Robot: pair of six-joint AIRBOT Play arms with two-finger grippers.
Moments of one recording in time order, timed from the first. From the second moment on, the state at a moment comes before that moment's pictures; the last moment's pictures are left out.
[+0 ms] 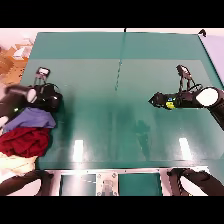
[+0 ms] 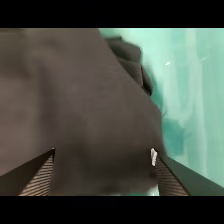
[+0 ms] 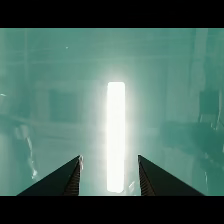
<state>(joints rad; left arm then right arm) -0.07 -1.24 0.87 1.79 -0.75 -1.56 0.11 -0.98 0.84 -1.22 0.92 1.69</state>
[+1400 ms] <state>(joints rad) -0.66 -1.66 1.76 1.30 -1.08 -1.46 -0.23 -0.99 0.93 -1.22 1.14 1.65</state>
